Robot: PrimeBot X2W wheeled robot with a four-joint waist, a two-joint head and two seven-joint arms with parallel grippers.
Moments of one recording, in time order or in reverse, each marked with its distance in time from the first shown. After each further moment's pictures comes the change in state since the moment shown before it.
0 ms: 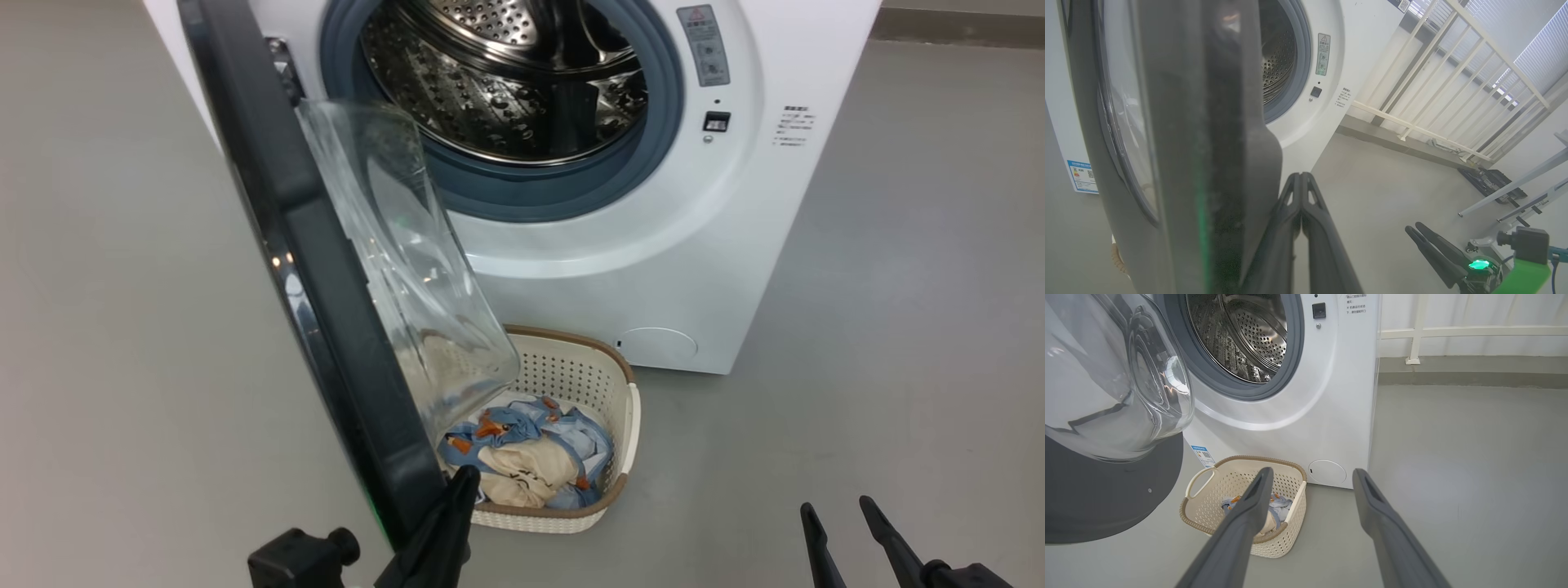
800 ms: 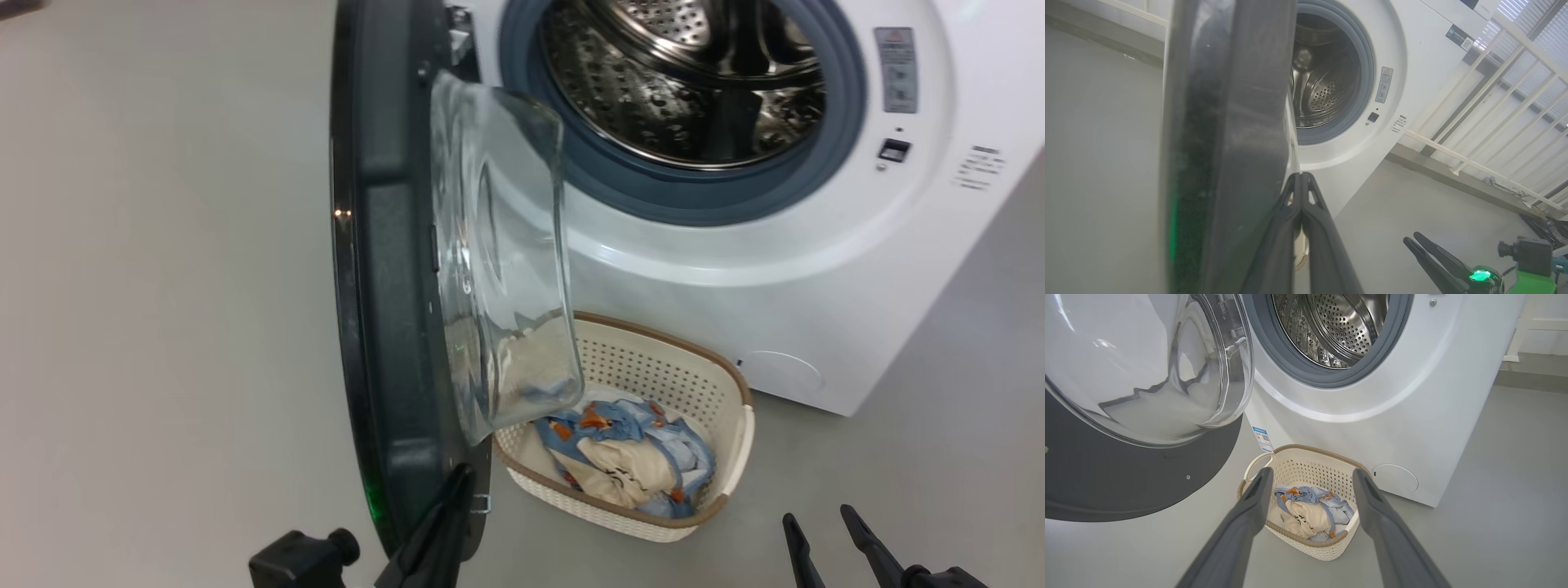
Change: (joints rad) left arm -0.011 -0.004 -0.014 0.028 0.002 0.047 -0.034; right arm -0.007 -0.006 0.038 0.026 0.001 0.000 0.000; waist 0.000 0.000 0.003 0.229
